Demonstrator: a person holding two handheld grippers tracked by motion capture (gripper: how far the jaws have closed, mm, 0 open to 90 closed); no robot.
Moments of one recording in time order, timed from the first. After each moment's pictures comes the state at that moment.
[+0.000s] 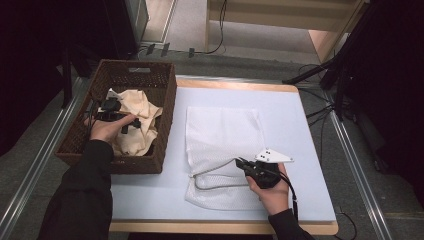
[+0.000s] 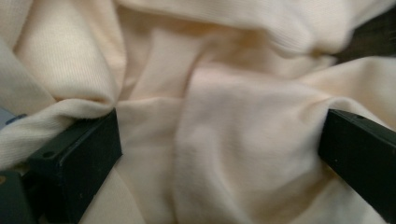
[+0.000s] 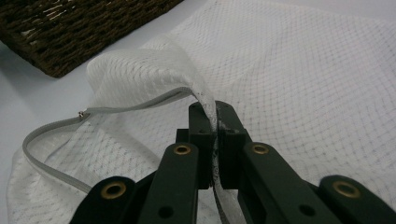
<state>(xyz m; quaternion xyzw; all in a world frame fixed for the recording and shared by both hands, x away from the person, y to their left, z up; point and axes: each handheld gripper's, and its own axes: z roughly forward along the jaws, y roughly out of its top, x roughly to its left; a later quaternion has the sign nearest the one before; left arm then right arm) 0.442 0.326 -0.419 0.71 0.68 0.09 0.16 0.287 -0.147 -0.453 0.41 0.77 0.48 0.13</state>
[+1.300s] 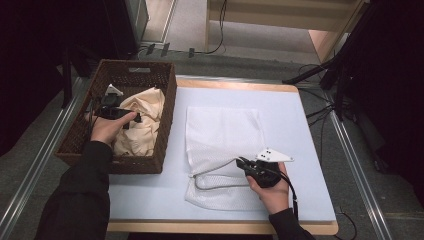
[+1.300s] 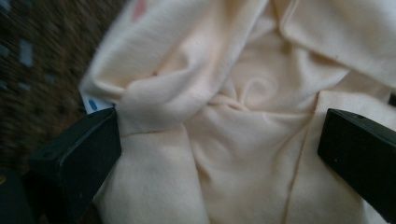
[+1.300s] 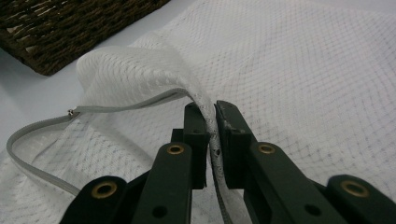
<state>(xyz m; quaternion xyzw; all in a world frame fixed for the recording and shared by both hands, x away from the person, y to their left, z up) 0.448 0.321 -0.410 0.69 0.69 0.09 0.18 0.290 -0.149 -0.458 0.41 0.77 0.47 0.13</state>
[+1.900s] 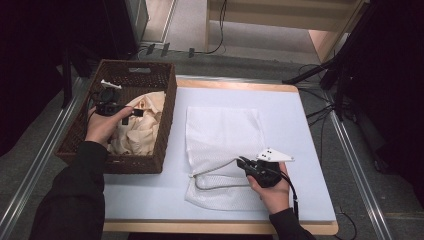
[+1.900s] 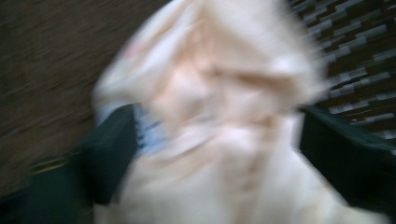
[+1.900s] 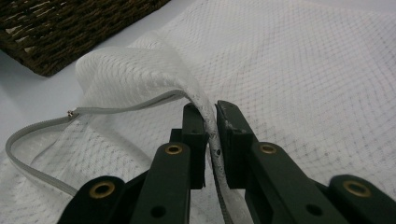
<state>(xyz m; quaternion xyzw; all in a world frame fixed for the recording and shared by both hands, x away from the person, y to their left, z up) 0.438 0.327 -0.387 0.71 0.65 0.11 0.26 0.291 -0.151 -0.458 0.42 0.76 0.48 0.13</state>
